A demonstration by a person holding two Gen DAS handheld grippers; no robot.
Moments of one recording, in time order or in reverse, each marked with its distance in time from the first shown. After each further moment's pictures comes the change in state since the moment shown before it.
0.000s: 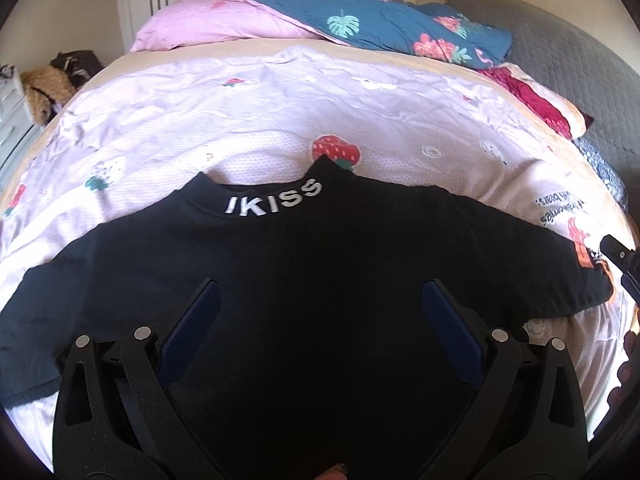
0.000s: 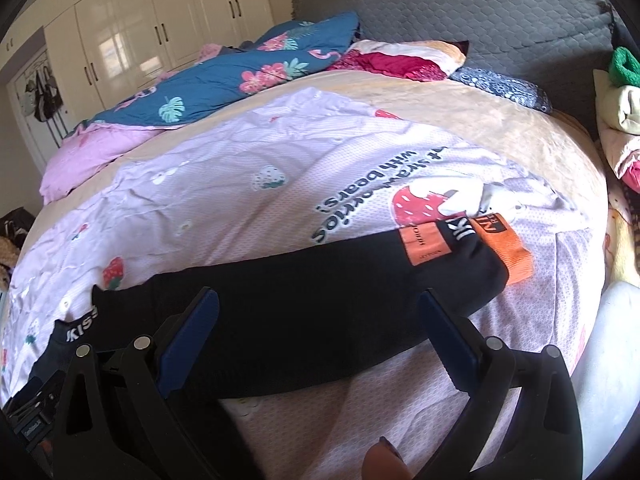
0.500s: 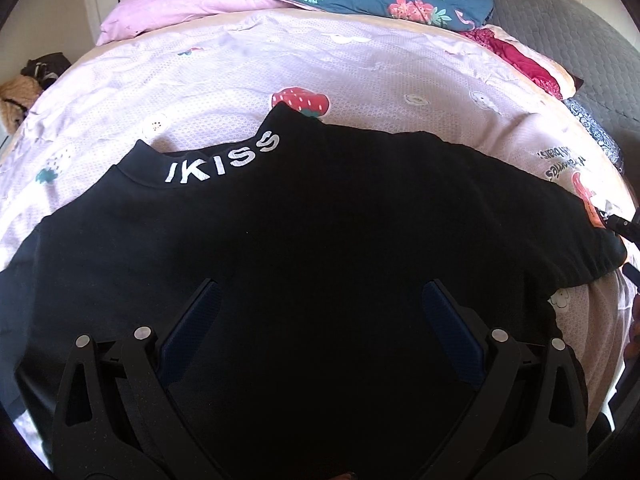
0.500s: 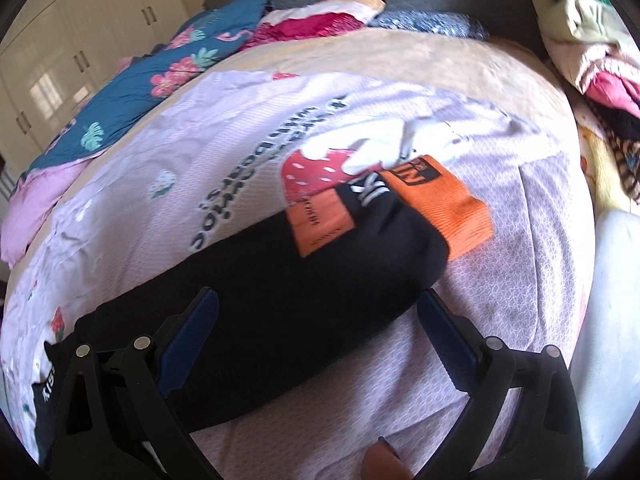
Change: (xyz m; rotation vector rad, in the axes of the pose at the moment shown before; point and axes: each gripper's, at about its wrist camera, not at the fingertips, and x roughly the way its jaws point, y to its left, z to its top) left arm 0.047 -0.015 -0.016 0.068 0.086 -0.050; right arm 0.052 -0.085 -0.004 0.258 0.097 -0.126
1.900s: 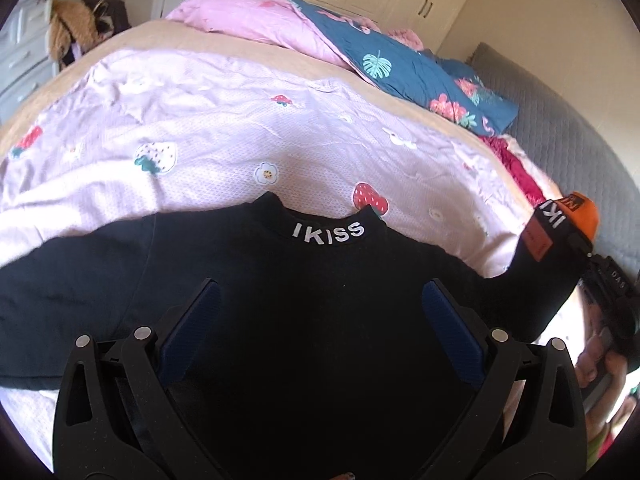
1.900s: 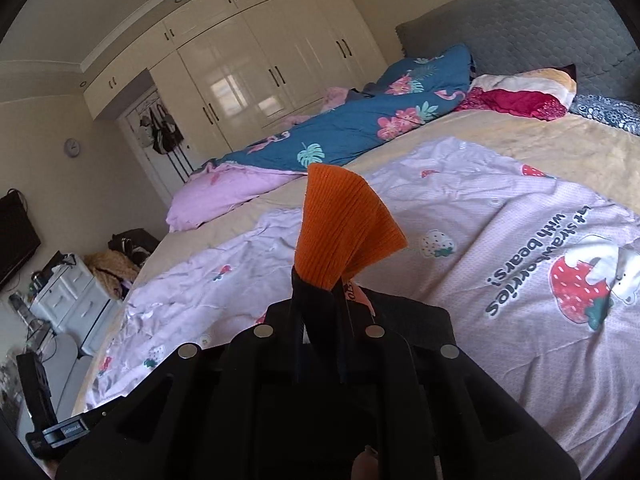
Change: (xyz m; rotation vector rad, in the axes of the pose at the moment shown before) left arm -0.111 0.114 0.009 -0.325 -0.166 -0.114; right arm -0.134 0.167 -0.009 -0.320 -0.169 0.670
